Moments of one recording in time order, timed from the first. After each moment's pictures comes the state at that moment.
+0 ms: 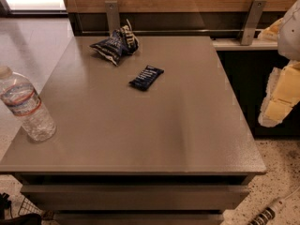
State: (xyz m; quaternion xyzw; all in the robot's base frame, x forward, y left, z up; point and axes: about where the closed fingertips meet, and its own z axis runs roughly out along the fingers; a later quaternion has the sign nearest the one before) arm 0.438 -0.215 0.983 -0.60 0.78 -0.04 0.17
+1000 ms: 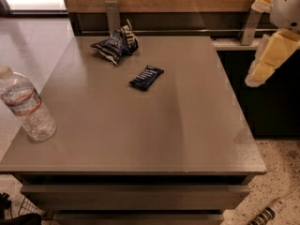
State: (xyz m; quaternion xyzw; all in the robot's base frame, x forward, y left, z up) arm 0.519 -0.217 1.005 -0.60 0.75 -0.05 0.25
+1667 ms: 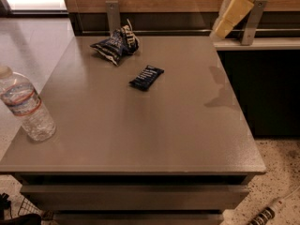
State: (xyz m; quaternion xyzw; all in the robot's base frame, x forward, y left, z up) arm 0.632 -0.162 1.050 -0.64 0.67 -0.04 0.37
